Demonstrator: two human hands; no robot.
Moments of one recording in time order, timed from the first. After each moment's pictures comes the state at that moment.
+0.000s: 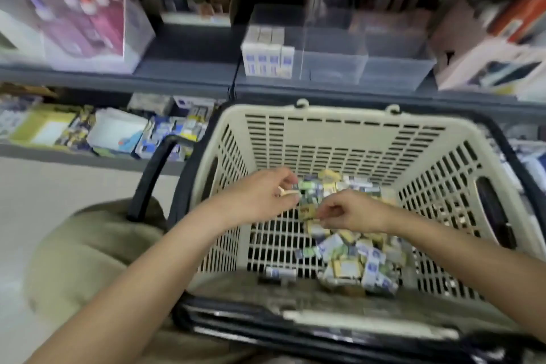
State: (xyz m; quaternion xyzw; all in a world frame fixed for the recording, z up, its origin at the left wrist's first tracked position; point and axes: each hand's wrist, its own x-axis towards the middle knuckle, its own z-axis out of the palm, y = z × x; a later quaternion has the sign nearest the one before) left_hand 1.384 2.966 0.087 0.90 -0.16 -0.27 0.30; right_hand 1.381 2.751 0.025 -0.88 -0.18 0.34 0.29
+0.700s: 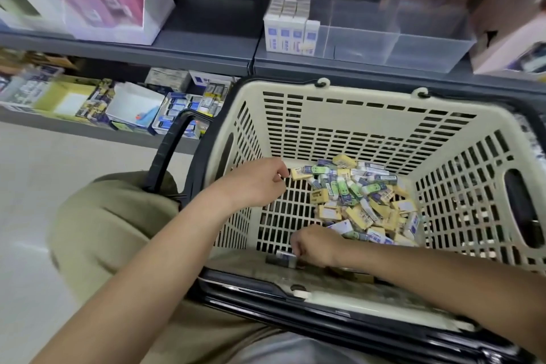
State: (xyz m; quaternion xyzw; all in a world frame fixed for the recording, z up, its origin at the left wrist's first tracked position) left_hand 1.375 2.982 0.077 0.92 -0.06 -0.30 0.24; right_hand 1.327 2.822 -0.069 -0.87 -0.26 0.39 0.15
